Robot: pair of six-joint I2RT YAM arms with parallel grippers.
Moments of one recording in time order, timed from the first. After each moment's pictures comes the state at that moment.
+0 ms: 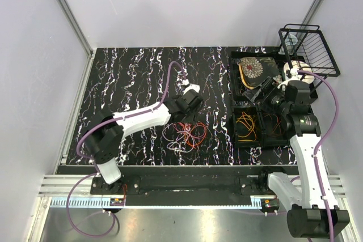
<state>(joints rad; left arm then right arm) -0.92 1.72 1.22 -0.48 -0.28 -0.54 -0.02 0.87 0.95 -0.57 -0.31 0.63</state>
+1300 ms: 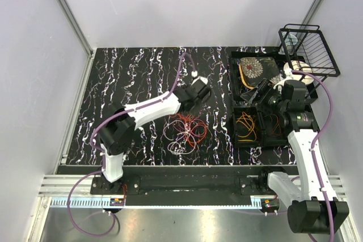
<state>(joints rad) -0.87 1.90 1.46 -0.61 -0.29 -0.45 -0.02 0.92 0.91 -0.55 -0.36 0.59</state>
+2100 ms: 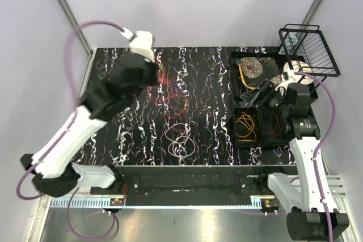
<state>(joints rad) -0.83 1.26 1.70 -0.75 -0.50 -0.26 -0.02 0.84 0.91 -0.55 -0.42 0.64</state>
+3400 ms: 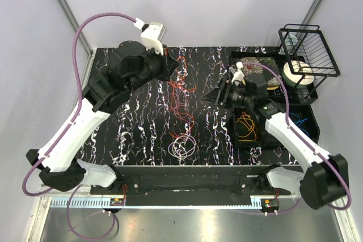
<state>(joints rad) -0.78 1.33 1.78 -0.68 -0.09 -0.30 0.37 1.15 0.86 -0.05 -0.63 0.80</state>
